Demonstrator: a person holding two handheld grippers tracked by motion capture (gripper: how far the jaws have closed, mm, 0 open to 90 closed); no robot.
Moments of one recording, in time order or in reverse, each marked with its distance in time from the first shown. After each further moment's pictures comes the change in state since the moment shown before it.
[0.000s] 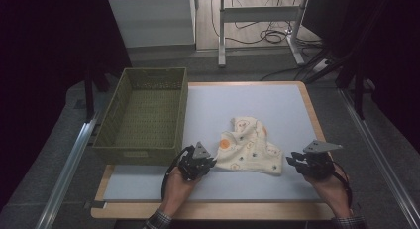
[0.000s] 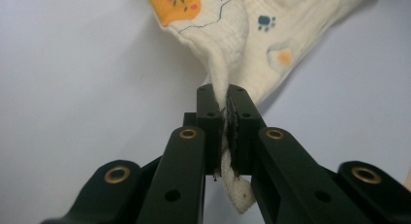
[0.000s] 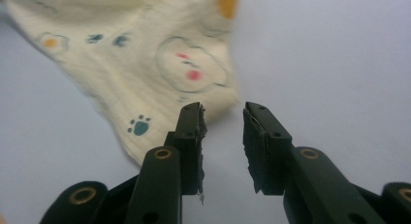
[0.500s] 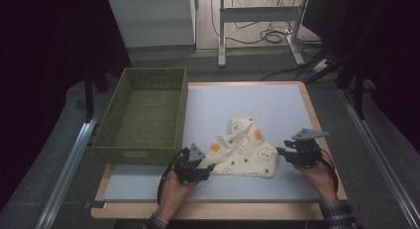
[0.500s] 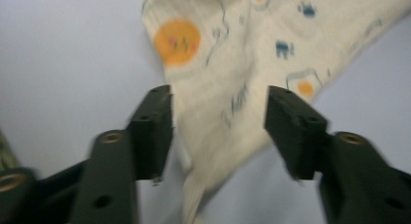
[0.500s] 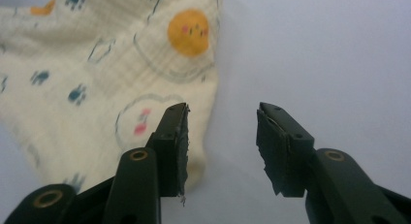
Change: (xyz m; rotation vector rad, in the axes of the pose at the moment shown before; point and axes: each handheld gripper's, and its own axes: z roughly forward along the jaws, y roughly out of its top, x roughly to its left) left arm 0.002 0.001 0.002 -0.050 0.087 -0.019; right arm -0.008 0.030 0.041 -0.011 0.010 0.008
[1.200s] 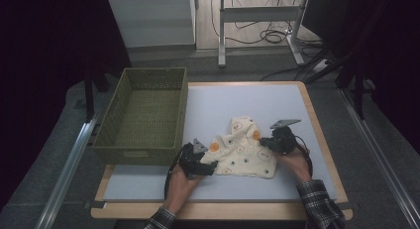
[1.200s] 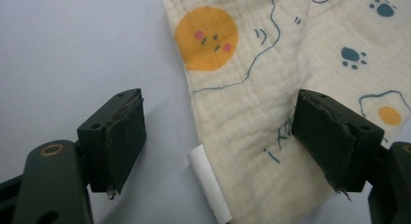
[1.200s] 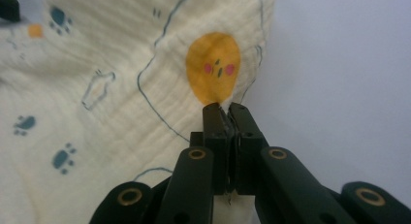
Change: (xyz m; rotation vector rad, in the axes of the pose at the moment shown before) left arm 0.016 -0.006 0.033 0.044 0.021 -0.082; right arm 0.002 0.027 0.067 0.057 0.133 0.034
